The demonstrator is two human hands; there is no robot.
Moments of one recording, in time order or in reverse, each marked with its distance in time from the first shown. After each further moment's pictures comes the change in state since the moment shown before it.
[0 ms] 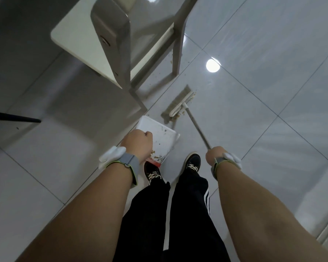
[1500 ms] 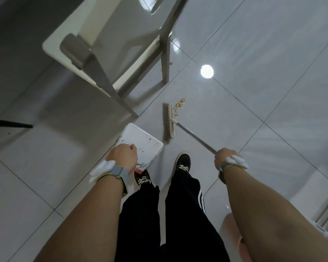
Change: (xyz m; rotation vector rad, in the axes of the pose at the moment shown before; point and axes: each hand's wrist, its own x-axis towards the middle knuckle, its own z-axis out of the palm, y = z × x) left_hand -0.019 0.019 0.008 0.154 -0.093 -0.064; right_hand 0.020 0.039 -0.098 -0.657 0.137 -0.129
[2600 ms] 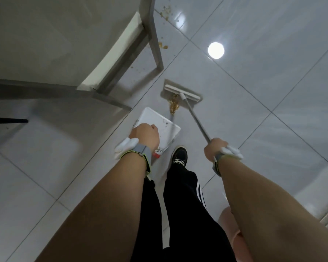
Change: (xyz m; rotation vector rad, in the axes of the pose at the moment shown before) left_hand 0.057 0.155 0.032 0.057 0.087 -0.010; right_hand 0.061 -0.001 -0.035 0.155 -0.180 -0.050
